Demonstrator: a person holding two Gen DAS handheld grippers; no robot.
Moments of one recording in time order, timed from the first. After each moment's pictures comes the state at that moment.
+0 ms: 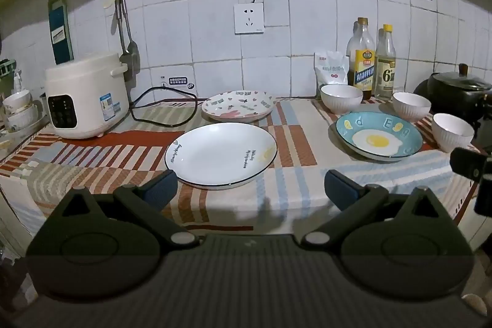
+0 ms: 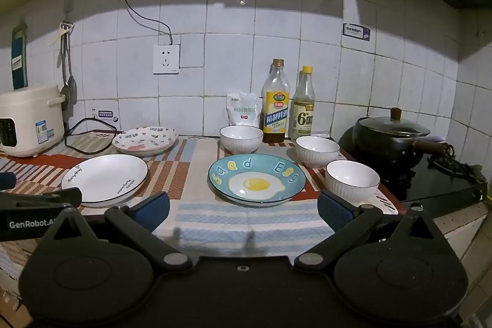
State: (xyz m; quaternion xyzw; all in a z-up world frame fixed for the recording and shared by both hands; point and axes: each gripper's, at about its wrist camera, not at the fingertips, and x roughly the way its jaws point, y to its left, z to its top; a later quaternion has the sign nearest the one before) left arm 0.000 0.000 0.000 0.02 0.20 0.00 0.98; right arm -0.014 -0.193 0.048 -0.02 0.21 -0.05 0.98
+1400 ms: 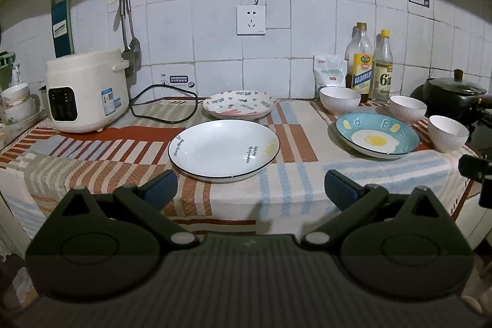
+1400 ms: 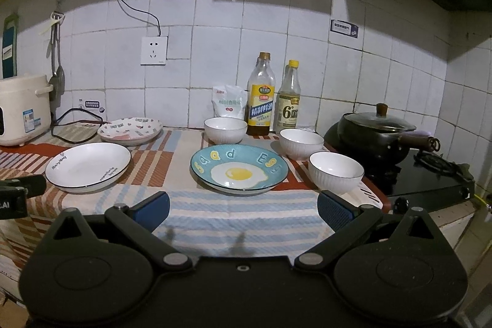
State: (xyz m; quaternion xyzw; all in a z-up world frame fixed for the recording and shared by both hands) left arm -0.014 0.020 -0.014 0.01 0.20 -0.01 0.98; right arm -0.020 -0.202 0.032 -0.03 0.21 -0.07 0.97
